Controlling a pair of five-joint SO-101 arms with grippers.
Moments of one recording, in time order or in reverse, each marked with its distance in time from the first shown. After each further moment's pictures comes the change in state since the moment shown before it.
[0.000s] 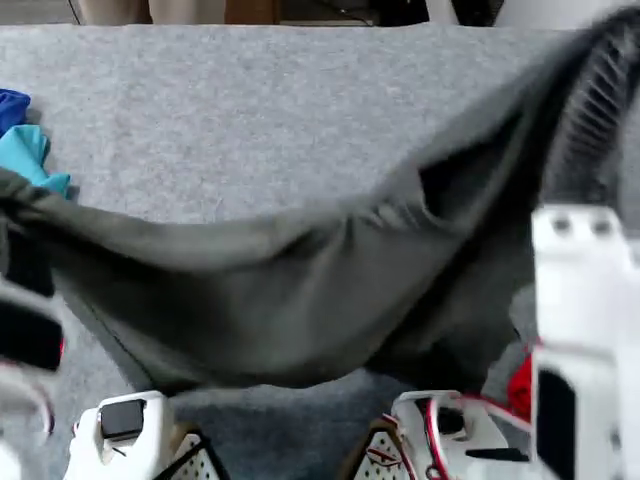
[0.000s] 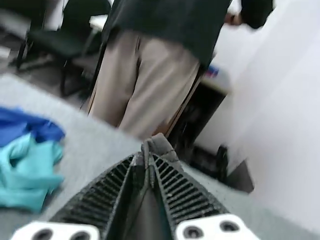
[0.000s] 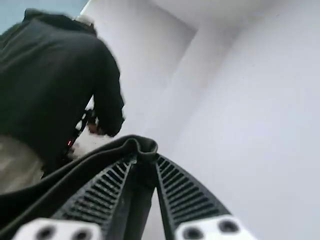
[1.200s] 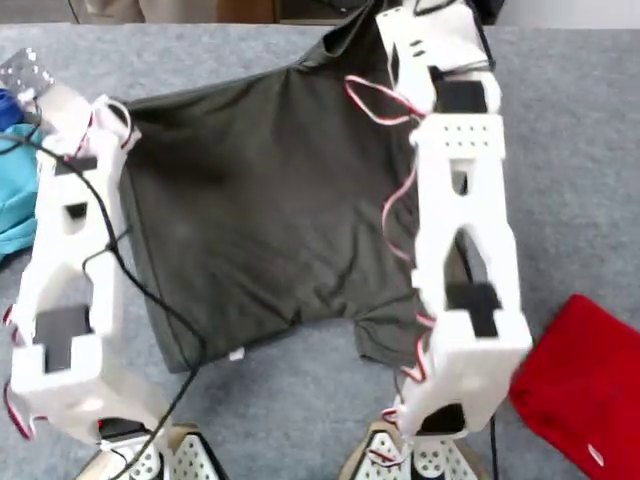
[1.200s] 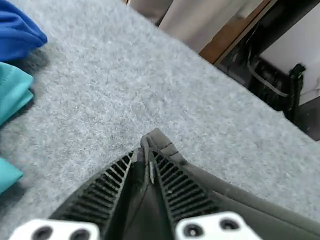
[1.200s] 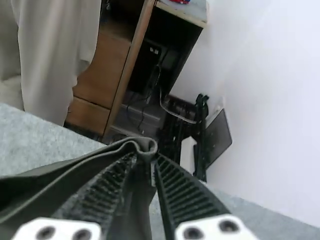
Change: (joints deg) left arm -1.3 58.0 43.1 -81.3 1.7; right arm 0.5 52.5 25.0 -34.5 -7.9
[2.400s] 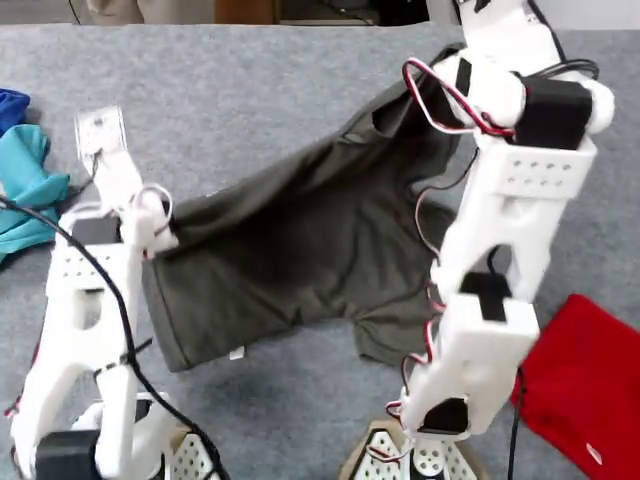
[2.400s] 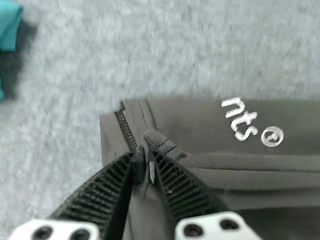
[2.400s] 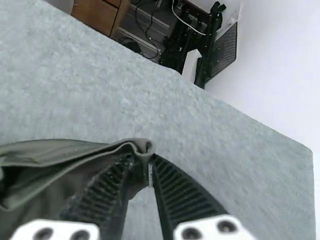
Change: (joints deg) left arm 8.3 -40.4 33.3 33.1 -15.0; right arm 6.5 -1.3 -44.8 68.4 10.2
